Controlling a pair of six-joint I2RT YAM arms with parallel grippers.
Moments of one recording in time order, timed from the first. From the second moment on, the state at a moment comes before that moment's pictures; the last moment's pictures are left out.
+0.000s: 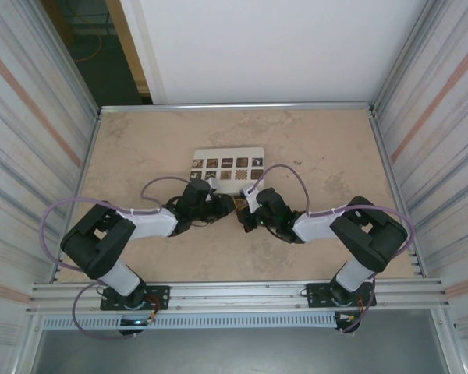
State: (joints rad) left arm -0.70 1.58 0.61 0.34 0.29 -1.04; right arm 0.81 1.62 0.54 0.48 -0.13 0.27
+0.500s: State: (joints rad) left arm -0.72 1.57 0.57 0.36 0.32 -1.04; right arm 0.81 1.65 0.50 0.55 -0.14 0.34
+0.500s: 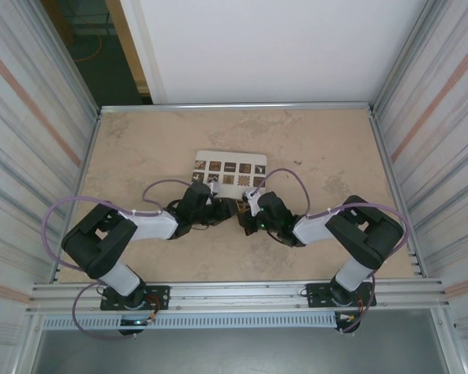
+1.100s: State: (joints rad) left arm -0.66 1.07 0.32 0.22 0.26 -1.07; right arm 0.80 1.57 0.52 0.37 -0.24 0.44
